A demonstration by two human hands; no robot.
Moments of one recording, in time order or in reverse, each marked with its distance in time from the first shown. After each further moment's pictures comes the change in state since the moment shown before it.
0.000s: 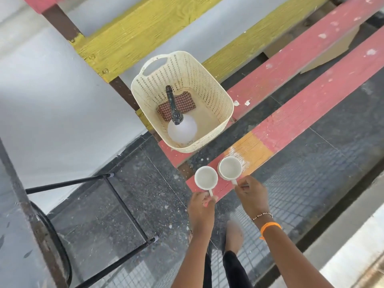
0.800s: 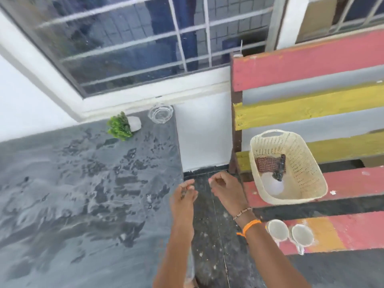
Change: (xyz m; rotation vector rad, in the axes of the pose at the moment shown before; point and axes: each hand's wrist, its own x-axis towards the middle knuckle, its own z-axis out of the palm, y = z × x) left_hand -0.077 0.065 -0.290 -0.835 0.547 0.015; right_hand -0.148 -0.297 0.070 0.114 -0.544 -0.564
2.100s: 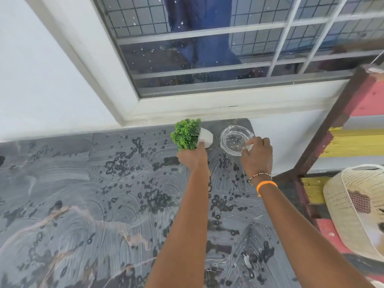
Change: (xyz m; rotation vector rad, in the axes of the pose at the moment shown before) left_hand 0.325 0.116 -0.114 -0.028 0.296 -0.324; right_hand 0.224 -0.097 0.203 -0.598 0.383 -0.065
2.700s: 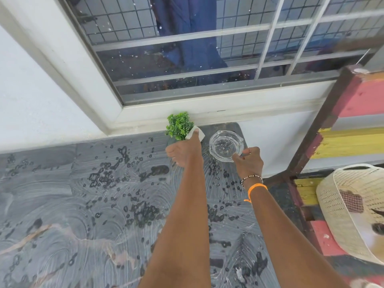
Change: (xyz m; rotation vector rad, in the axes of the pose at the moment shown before) left_hand 0.017 0.028 0.042 0.240 0.129 0.024; right_hand 0.014 0.015 0.013 0.417 -0.049 0.380
